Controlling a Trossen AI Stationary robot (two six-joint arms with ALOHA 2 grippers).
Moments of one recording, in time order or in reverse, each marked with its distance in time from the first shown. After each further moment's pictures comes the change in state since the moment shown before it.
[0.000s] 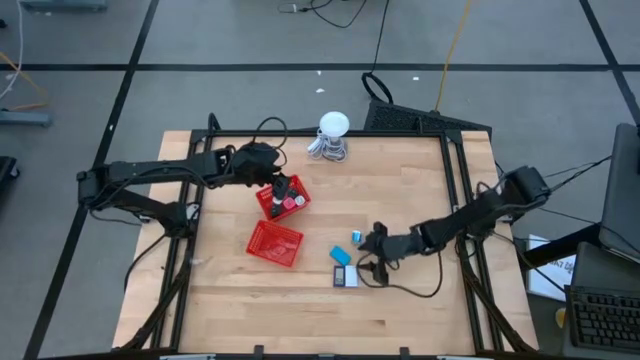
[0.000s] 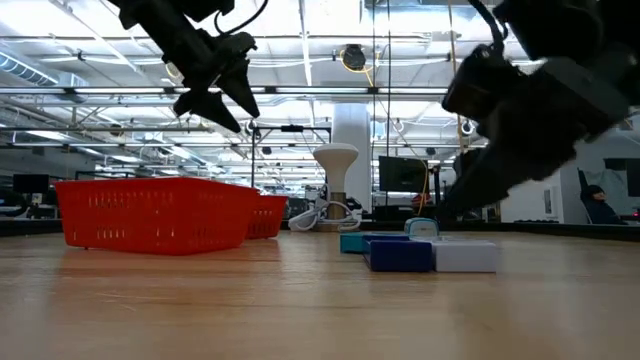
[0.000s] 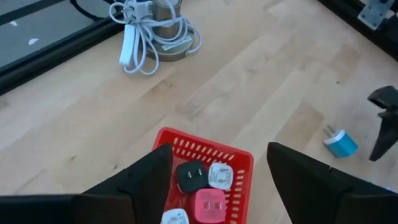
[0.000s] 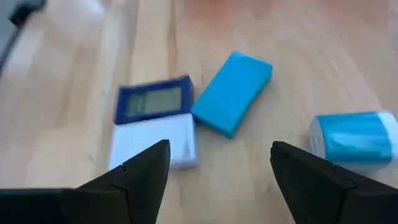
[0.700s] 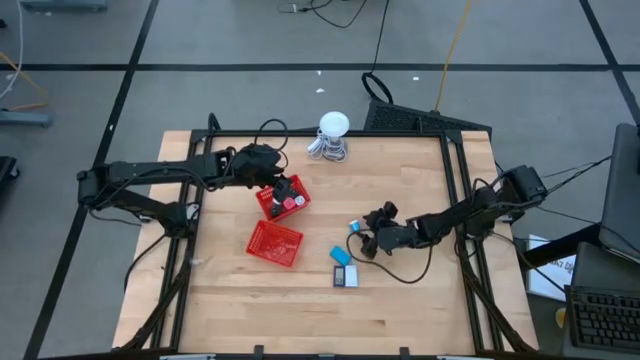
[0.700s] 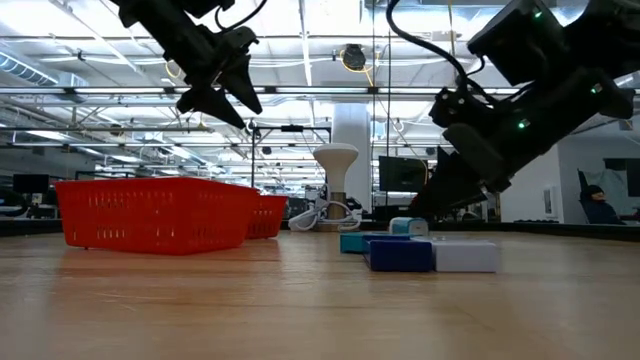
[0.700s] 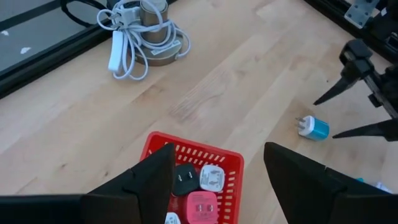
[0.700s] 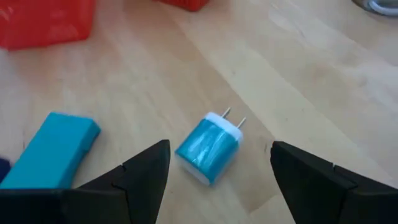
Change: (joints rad) left arm -0.026 0.000 0.000 0.023 -0.001 0.018; right arm -0.085 0.023 0.001 -0.079 0.393 0.095
